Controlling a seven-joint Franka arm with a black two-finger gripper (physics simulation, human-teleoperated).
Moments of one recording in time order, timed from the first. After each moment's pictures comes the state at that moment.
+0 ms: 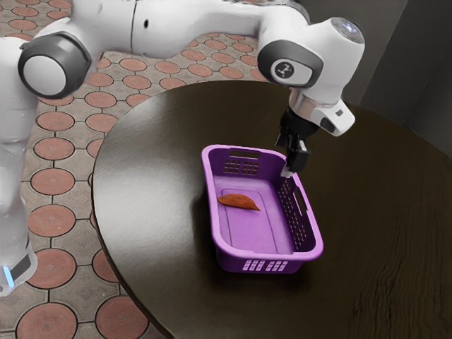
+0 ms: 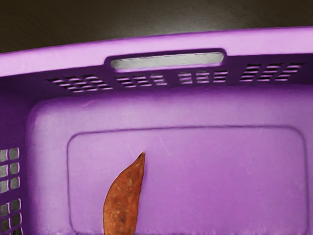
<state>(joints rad) -0.05 0.22 -0.27 -1.32 0.21 1.50 -0.13</state>
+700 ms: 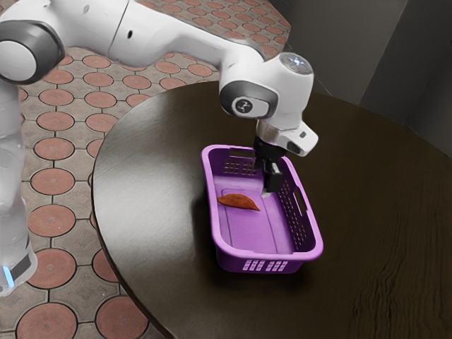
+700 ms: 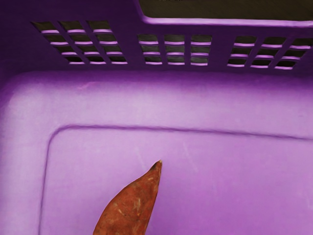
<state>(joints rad) -0.03 0.03 -0.17 -1.83 0.13 1.94 -0.17</state>
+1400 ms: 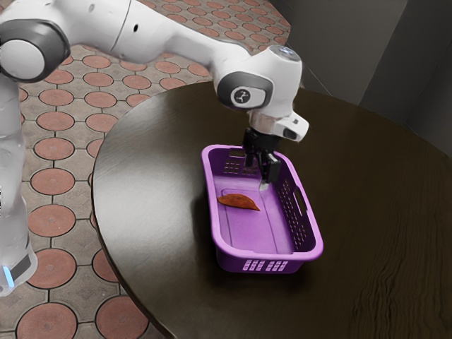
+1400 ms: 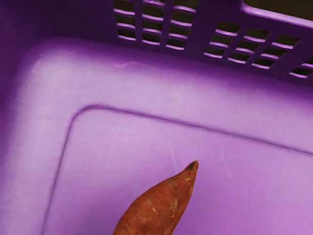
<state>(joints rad) -0.02 0.02 -0.08 -1.87 0.00 1.97 -0.20</state>
